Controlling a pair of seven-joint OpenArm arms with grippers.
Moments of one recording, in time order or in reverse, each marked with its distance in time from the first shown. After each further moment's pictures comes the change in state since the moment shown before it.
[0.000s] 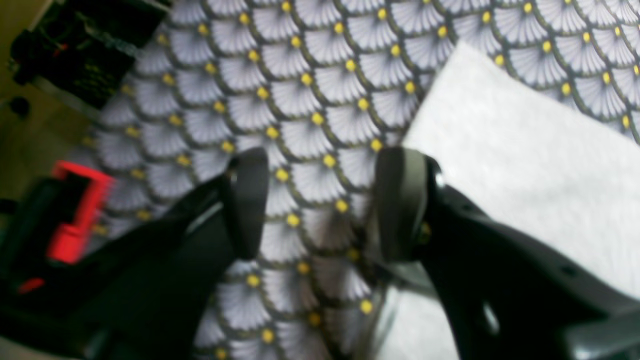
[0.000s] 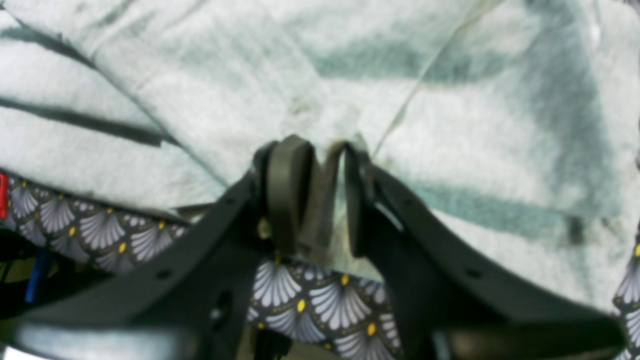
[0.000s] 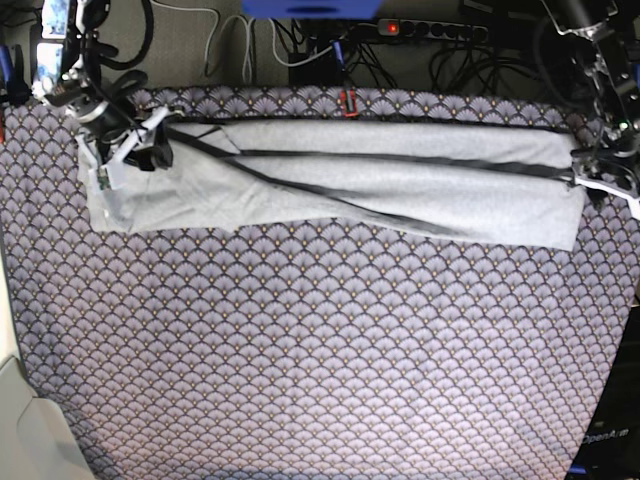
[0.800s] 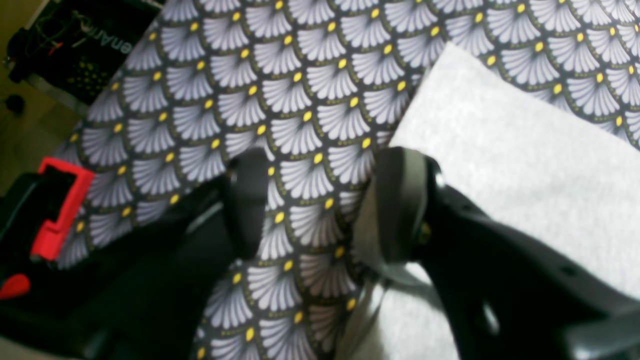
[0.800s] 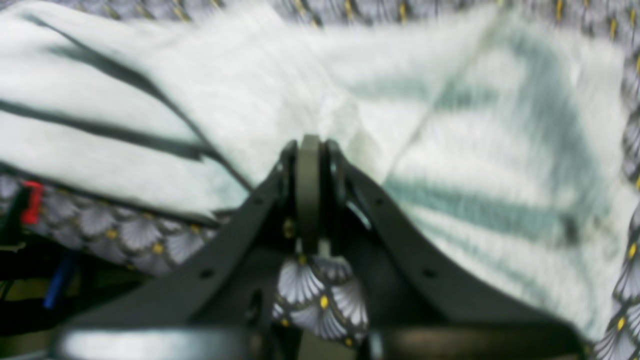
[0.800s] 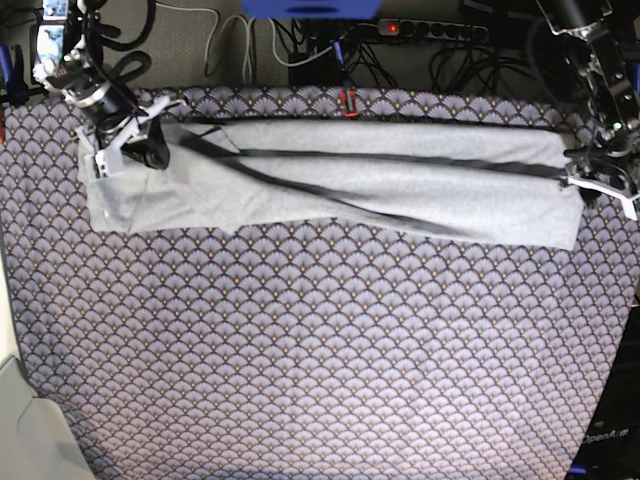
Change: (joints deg) left arm -0.3 1.3 0.8 0.0 1.1 0.2 0.0; right arm -4.8 -0.3 -0.3 2.9 0.0 0.0 8.1
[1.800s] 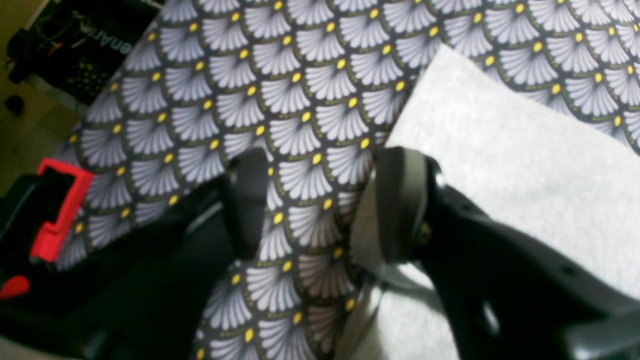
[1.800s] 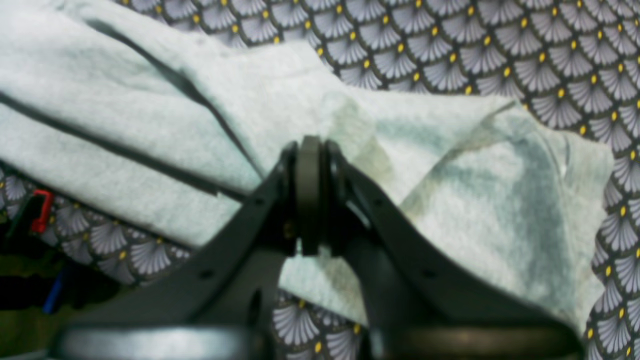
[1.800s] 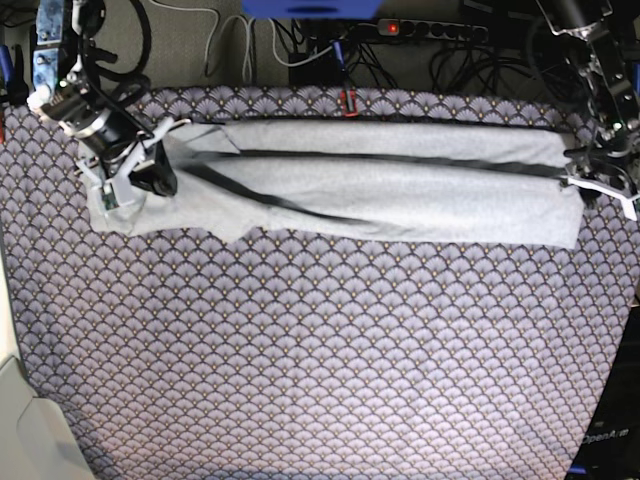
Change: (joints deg) left arm 0.0 0.0 0.0 0.0 0.0 0.0 0.0; right arm 5.7 3.0 -3.3 4.3 0.1 0.2 -6.3
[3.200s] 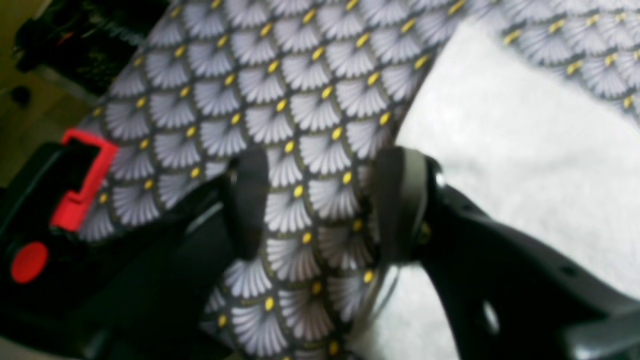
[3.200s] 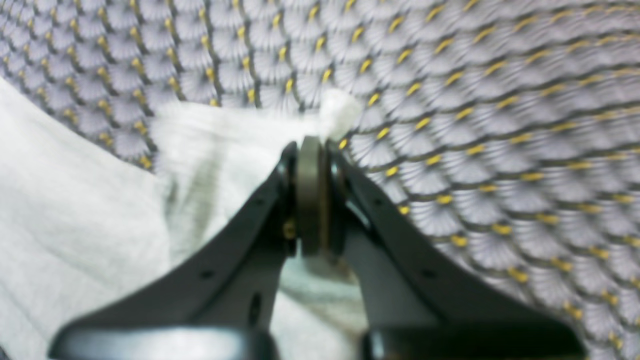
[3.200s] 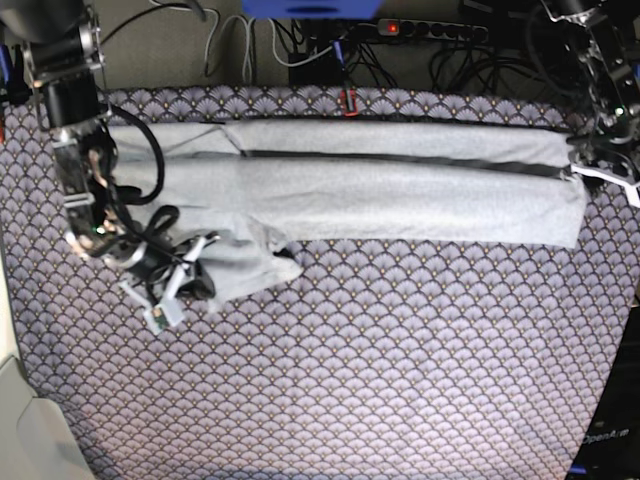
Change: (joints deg) left arm 2.7 1.2 -2.4 2.2 0.3 0.0 0.1; right arm 33.6 6.0 -20.3 -28.7 -0.2 -0.5 4.2
